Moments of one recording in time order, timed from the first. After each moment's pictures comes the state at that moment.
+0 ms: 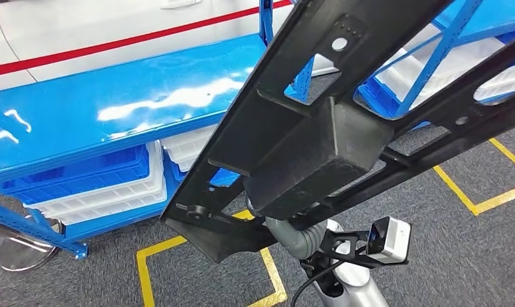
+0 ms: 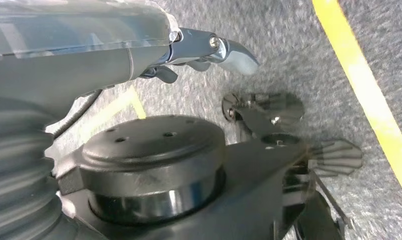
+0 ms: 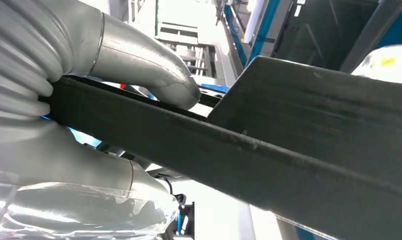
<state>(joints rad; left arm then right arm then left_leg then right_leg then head) -0.12 -0.20 1.26 -0.20 -1.24 0.08 -0.03 -0.23 0.09 0.51 -1.70 -0.18 0.37 -0.58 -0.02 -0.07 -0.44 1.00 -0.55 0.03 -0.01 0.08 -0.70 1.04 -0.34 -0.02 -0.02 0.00</state>
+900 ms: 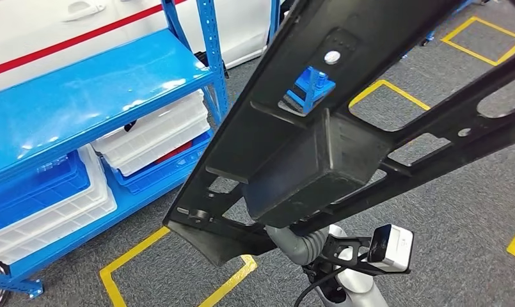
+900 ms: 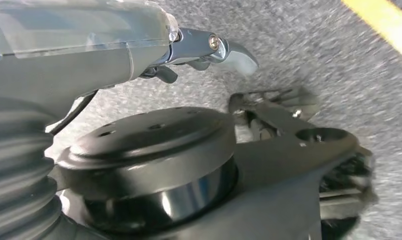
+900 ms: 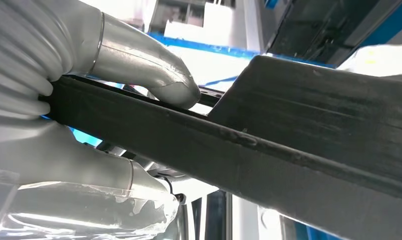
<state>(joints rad) -0.11 -0.20 1.25 -0.20 -1.24 0.08 -0.04 -0.20 0.08 0.51 -1.73 -0.15 0.36 -0.57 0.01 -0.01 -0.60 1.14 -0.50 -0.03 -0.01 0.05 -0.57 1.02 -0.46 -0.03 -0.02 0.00</state>
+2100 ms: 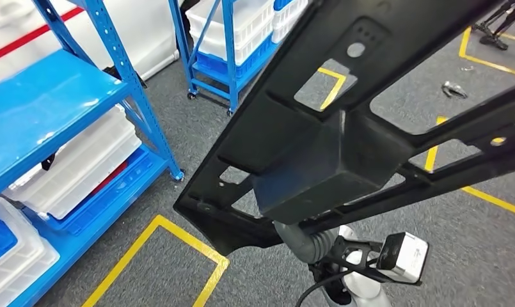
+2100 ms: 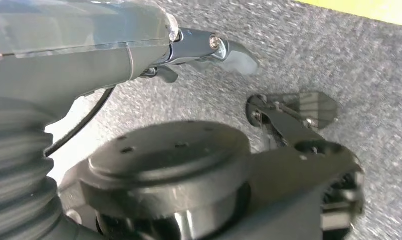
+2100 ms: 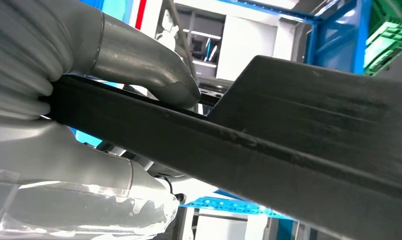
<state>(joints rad) -0.11 -0.20 1.23 -0.20 -1.26 0.08 0.00 -0.18 0.10 0.47 -1.78 -0.08 0.32 -0.57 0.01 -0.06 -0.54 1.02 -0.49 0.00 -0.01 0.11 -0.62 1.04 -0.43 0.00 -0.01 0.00</state>
